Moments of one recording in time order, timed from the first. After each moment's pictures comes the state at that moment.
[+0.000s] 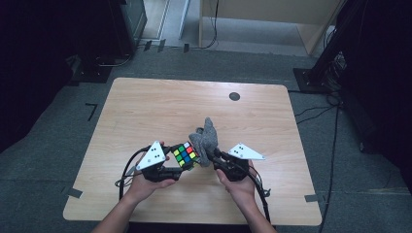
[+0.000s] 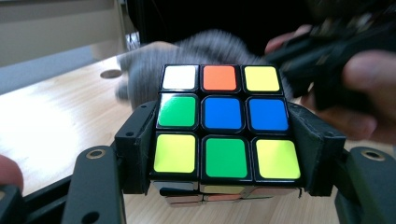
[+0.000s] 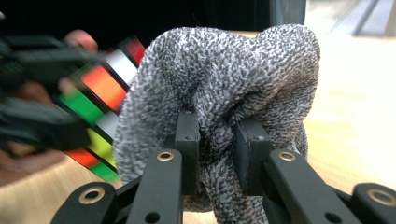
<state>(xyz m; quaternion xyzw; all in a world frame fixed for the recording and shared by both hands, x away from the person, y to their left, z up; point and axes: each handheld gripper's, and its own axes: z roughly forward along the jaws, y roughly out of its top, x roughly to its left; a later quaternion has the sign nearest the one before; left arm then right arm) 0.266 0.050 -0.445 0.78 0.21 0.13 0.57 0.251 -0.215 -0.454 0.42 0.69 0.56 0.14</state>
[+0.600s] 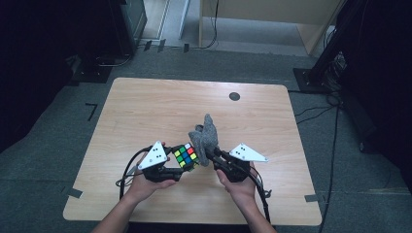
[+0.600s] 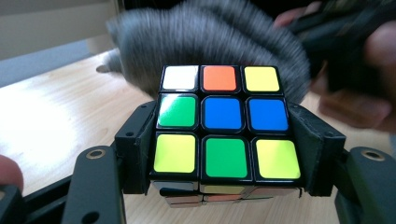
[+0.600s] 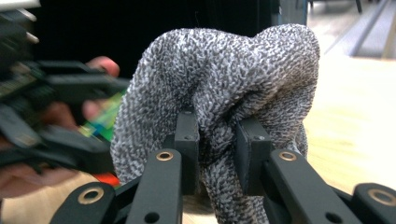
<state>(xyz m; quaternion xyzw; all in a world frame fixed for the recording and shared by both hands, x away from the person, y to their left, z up) 0.266 0.047 -0.446 0.79 0.20 0.13 0.56 0.245 -0.214 -0.443 0.41 0.68 0.58 0.16</state>
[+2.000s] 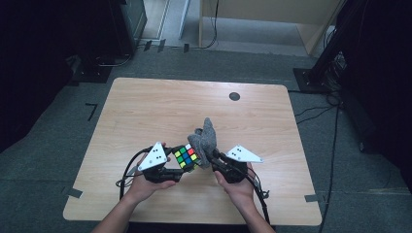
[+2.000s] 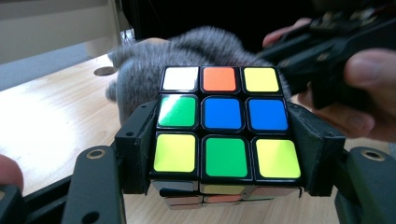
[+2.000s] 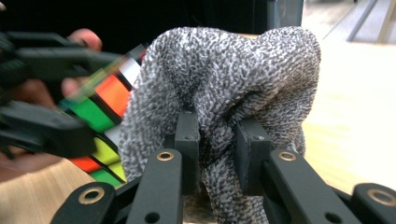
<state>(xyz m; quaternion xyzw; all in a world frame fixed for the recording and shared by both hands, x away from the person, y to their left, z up) 0.265 0.048 -0.446 0.79 0.20 0.13 0.57 0.246 -0.210 -0.454 0.41 0.70 0.56 0.16</state>
